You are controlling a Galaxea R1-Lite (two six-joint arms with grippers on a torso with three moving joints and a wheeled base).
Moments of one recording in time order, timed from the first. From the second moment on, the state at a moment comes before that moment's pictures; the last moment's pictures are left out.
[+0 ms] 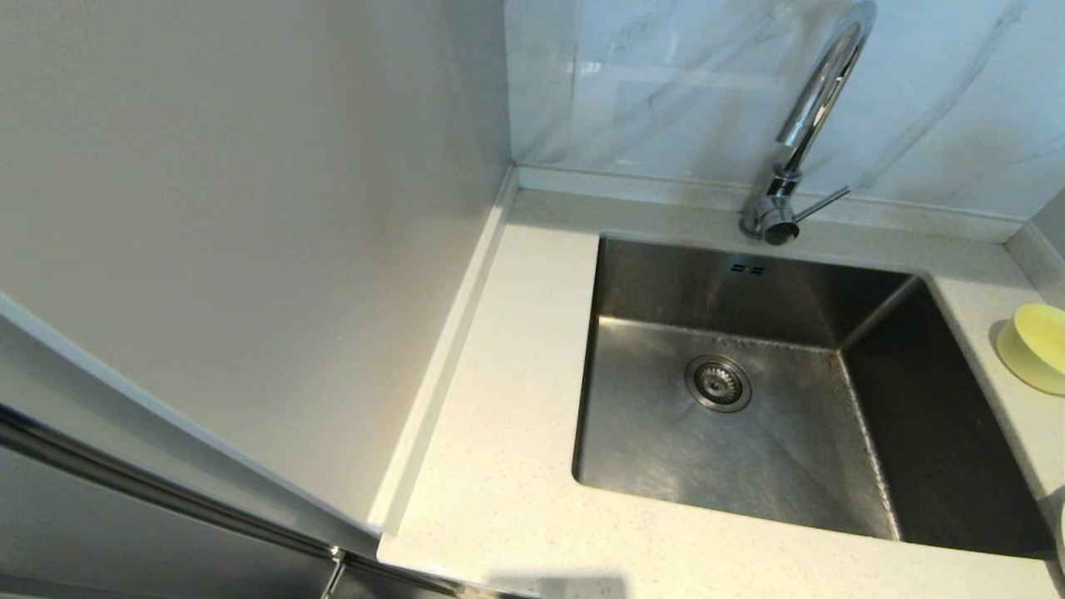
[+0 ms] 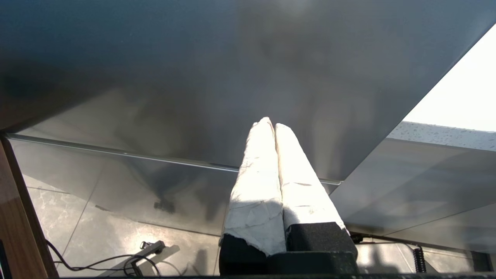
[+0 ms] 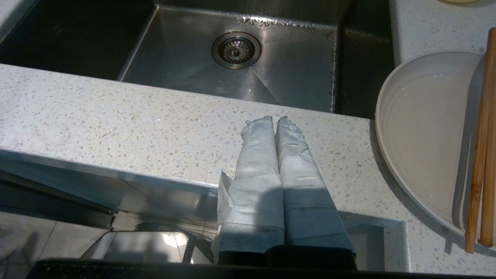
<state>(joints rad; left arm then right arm) 0.00 0.00 0.00 0.00 0.00 0.00 0.00 0.00 -0.02 0.08 -0.04 0.07</state>
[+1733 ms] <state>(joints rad) 0.00 0.00 0.00 0.00 0.00 0.00 0.00 0.00 -0.02 0.08 -0.04 0.07</state>
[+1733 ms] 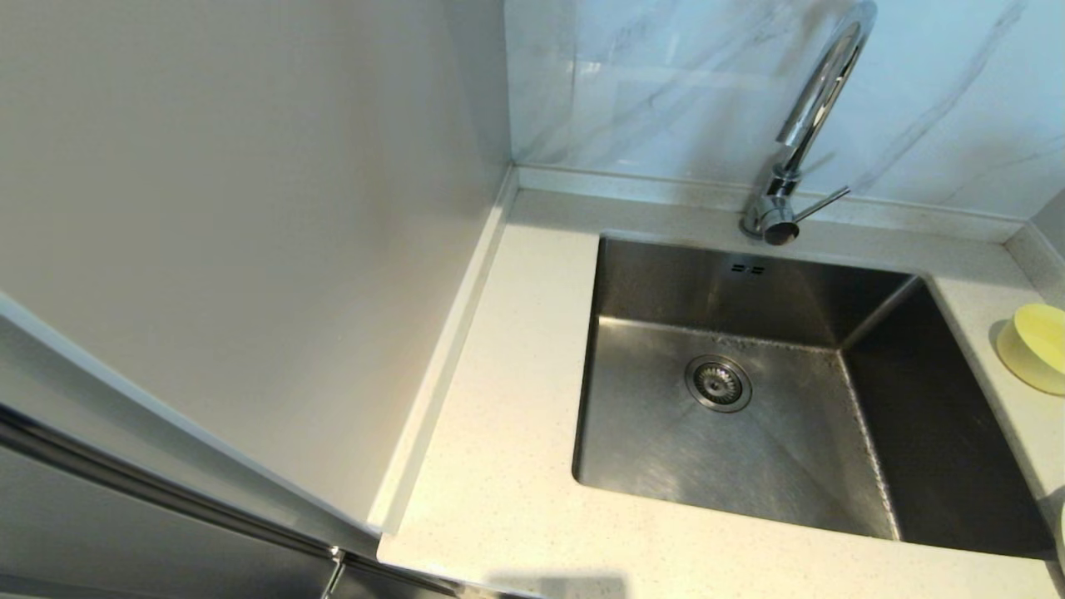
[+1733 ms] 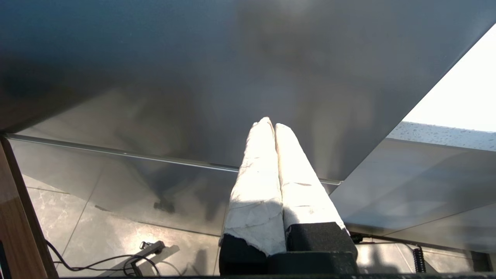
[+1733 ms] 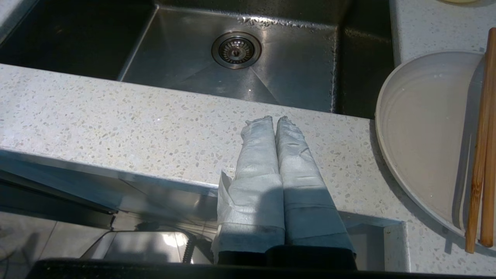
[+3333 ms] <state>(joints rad) 0.00 0.00 0.00 0.00 0.00 0.00 0.00 0.00 -0.02 0.08 -0.04 0.07</state>
